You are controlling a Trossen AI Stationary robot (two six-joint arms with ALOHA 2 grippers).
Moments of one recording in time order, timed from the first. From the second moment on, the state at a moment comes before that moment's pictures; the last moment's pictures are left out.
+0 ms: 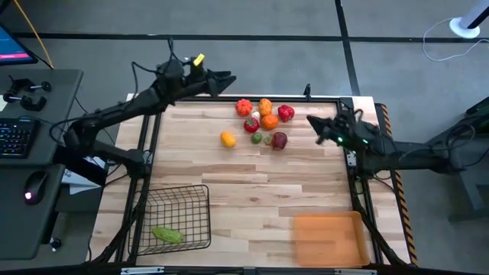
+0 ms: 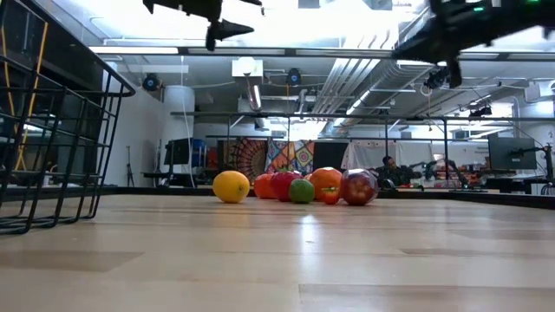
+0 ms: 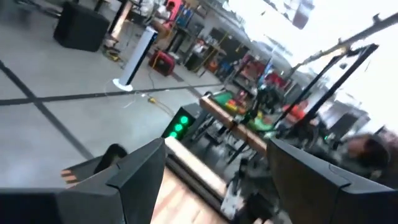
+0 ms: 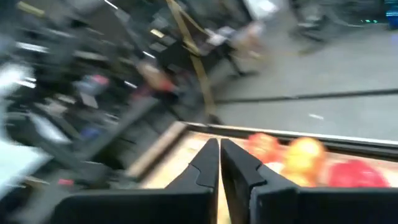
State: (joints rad) left arm 0.55 1.29 1.16 0.11 0.15 -0.55; right arm -0.18 0.63 0.47 0.08 0.46 0.60
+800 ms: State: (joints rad) left arm 0.62 1.05 1.16 -0.62 0.17 -0.11; right arm -0.60 1.74 1.52 -1.12 0.05 0.62
